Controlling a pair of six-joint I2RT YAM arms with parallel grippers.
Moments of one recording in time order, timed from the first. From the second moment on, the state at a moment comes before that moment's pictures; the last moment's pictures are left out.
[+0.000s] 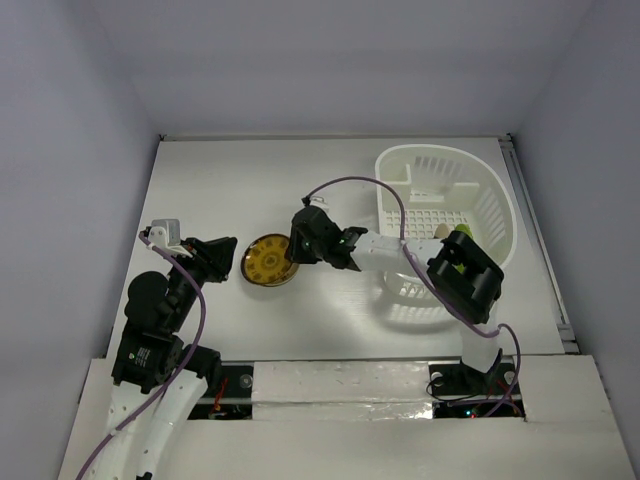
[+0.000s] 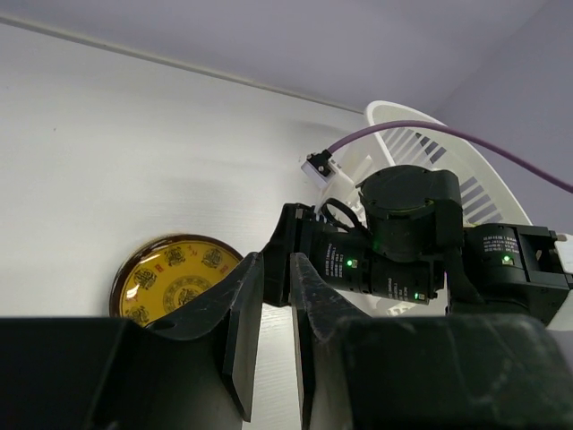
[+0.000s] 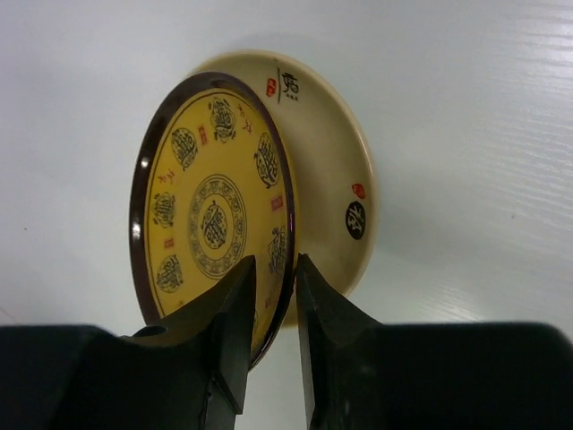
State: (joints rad) left arm -0.28 0.33 0.67 -0.38 0.06 -0.50; right arm 0.94 1.95 1.36 -0.12 0.15 0.84
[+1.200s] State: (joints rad) left arm -0.34 0.26 0.67 -0.38 0.05 -0.50; right arm 0.47 1.09 1.24 -1.03 0.77 0.71
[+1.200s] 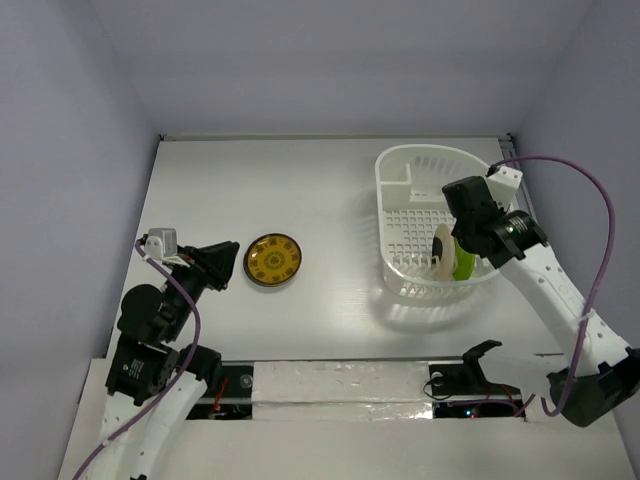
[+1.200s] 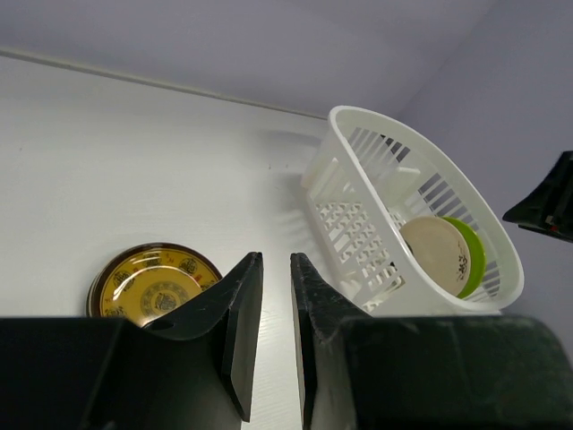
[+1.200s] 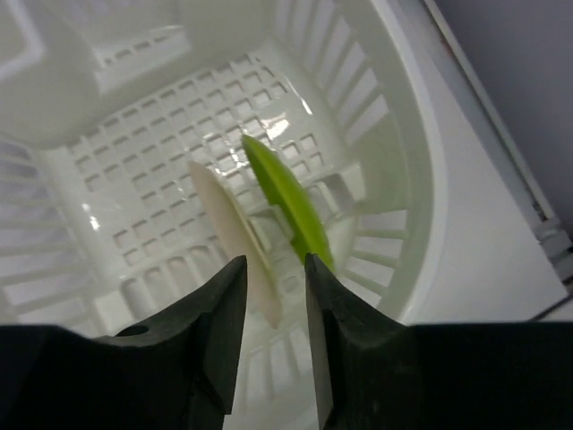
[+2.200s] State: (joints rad) left arm -0.35 0.22 0.67 -0.38 0.05 -0.50; right arm 0.23 1.49 1.30 -1.06 0.56 0.37
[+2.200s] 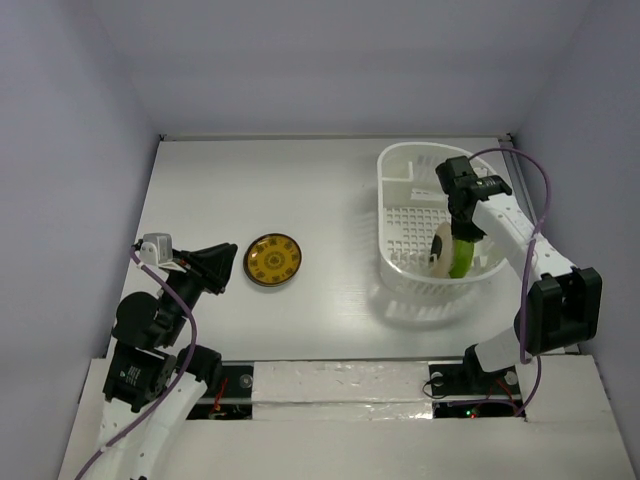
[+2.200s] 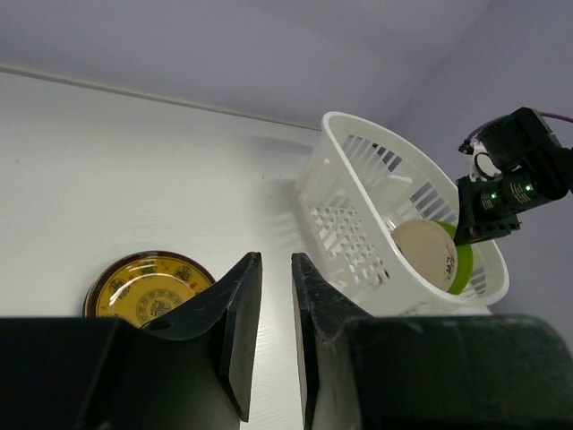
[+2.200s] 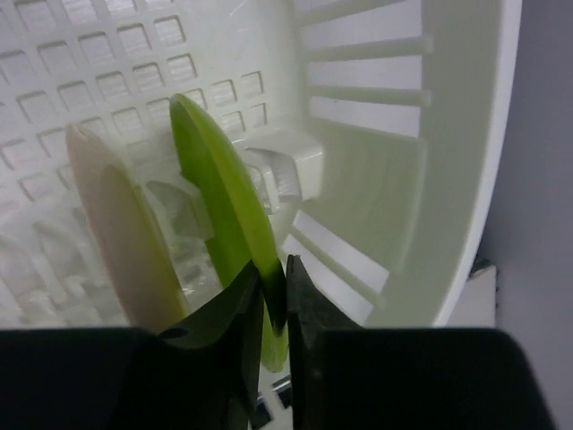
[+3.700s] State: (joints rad) left arm -0.35 0.22 0.67 -0.38 0.03 -0.50; right arm 0.58 1.20 1.54 -0.85 0.72 0.37
